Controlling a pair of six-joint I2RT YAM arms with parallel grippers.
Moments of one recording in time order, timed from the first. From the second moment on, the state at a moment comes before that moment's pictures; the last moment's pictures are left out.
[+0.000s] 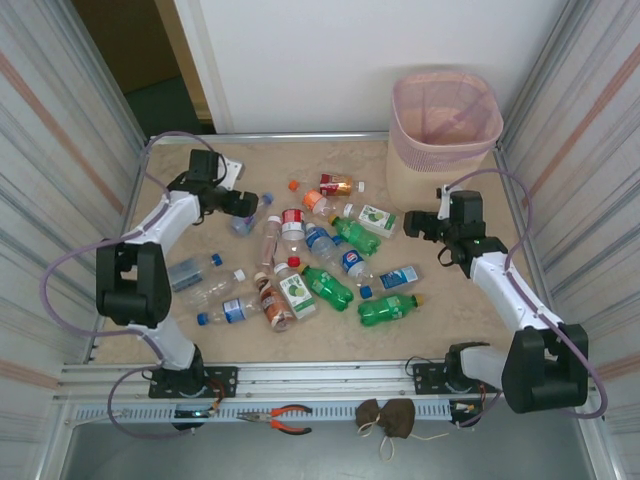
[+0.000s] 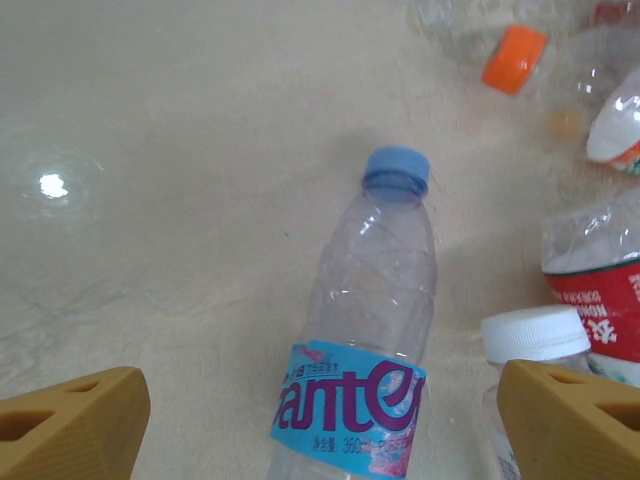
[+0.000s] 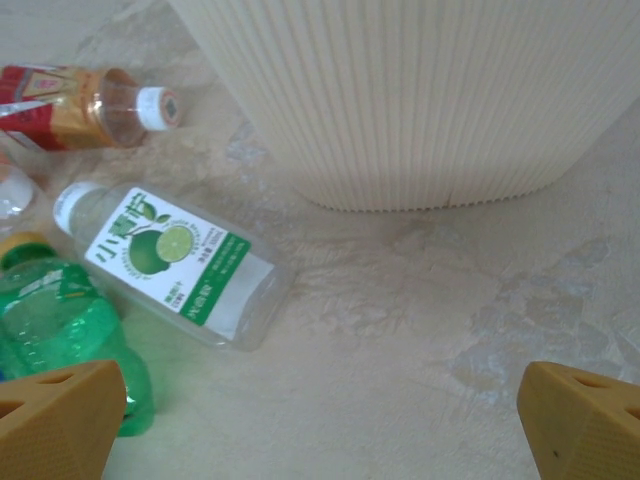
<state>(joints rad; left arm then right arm) -0.13 1.71 1.26 -0.49 0.14 0.18 0.12 1.17 0.76 -0.27 -0.05 0.17</state>
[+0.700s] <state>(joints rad) -0.18 1.90 1.29 -0.64 0.10 0.21 0.18 1.10 0.78 -0.30 -0.02 0.18</state>
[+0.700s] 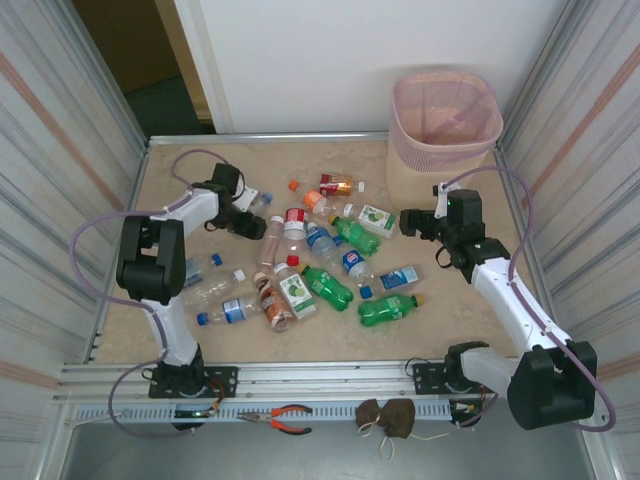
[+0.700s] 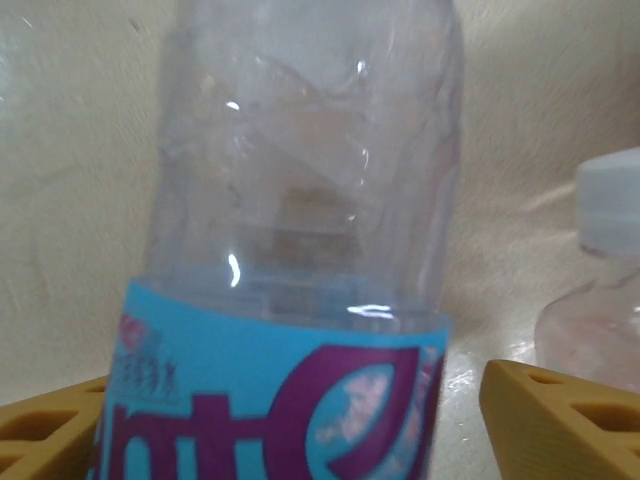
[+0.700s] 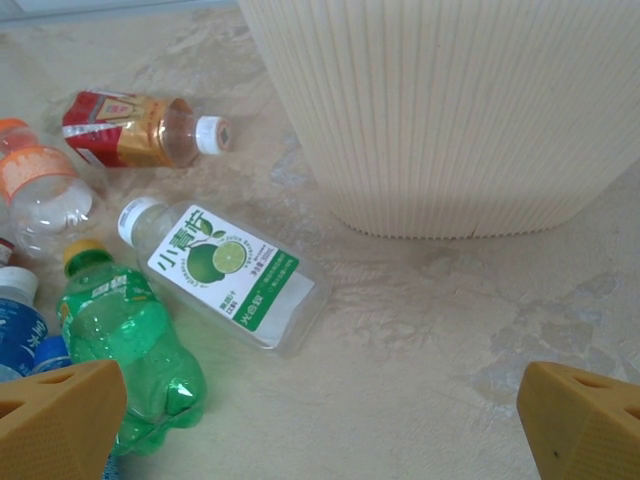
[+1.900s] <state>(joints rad) -0.29 1.41 1.25 -0.55 0.36 0.11 0.32 1.06 1.04 -0.37 -0.19 0.48</state>
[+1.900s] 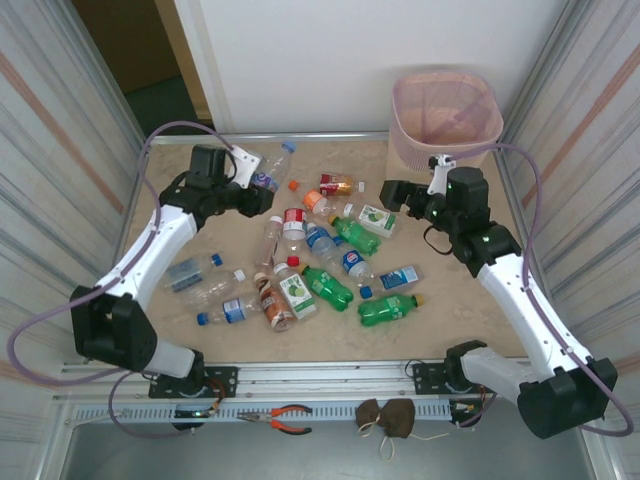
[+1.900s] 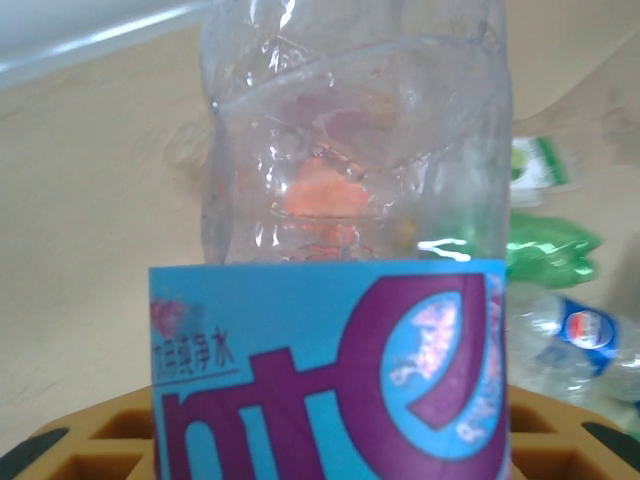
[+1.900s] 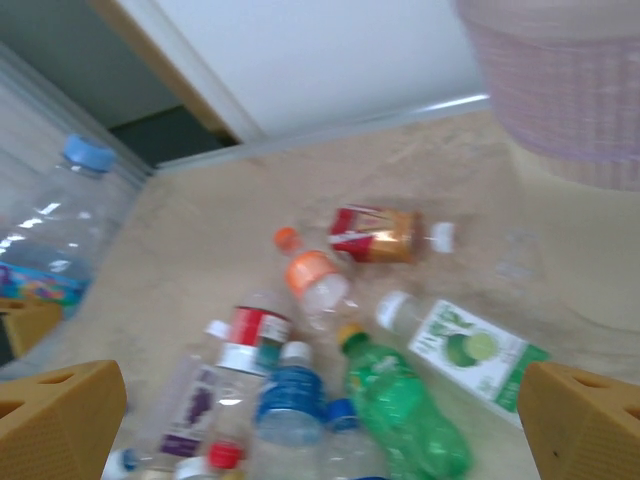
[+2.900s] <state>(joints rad) -0.56 1.27 1.13 -0.28 0.50 -0.03 0.49 1.36 1.31 -0.15 -0.40 0.81</state>
